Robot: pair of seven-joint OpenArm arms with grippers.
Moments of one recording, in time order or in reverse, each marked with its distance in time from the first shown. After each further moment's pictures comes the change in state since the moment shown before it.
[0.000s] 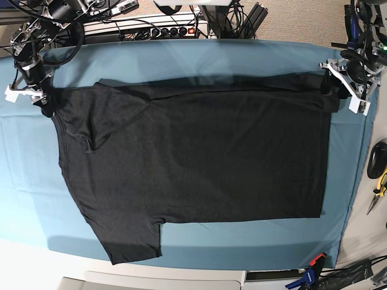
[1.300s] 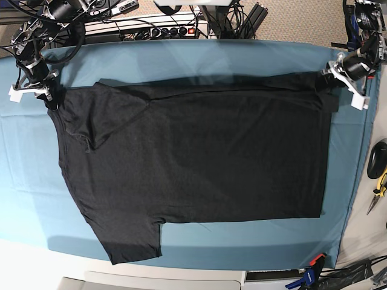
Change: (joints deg) left arm -5.9 2.1 -1.2 -19.6 -20.4 -6.3 5.0; right arm -0.3 0.0 -0.2 0.0 -1.6 5.8 -2.5
